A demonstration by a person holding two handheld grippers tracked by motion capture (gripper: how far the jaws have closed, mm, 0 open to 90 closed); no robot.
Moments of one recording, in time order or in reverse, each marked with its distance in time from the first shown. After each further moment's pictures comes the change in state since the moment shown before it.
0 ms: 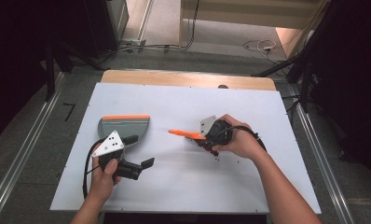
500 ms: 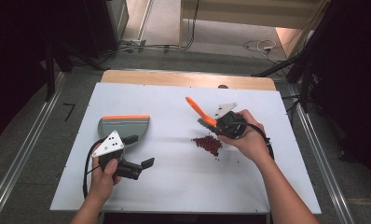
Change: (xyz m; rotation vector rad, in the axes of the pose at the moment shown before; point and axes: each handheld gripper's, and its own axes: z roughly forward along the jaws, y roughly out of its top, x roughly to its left) left arm 0.000 0.000 -0.001 -0.003 0.003 -0.001; right arm -0.007 -0.021 -0.043 -0.030 -0.180 0.522
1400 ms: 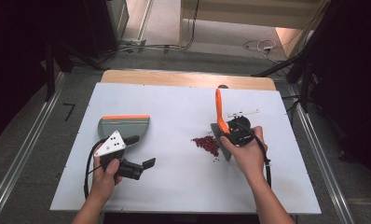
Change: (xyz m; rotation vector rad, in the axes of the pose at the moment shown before) left arm -0.001 -0.001 0.003 0.013 -0.001 0.003; right arm 0.015 -0.023 -0.011 -0.034 -0.005 0.567
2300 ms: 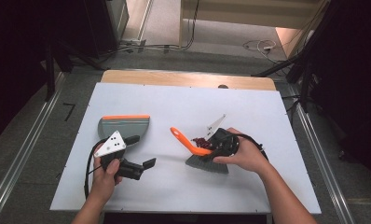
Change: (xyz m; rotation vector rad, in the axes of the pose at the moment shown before) left arm -0.001 0.001 0.000 -0.002 -0.001 0.001; right arm 0.020 -0.001 0.038 0.283 0.515 -0.677
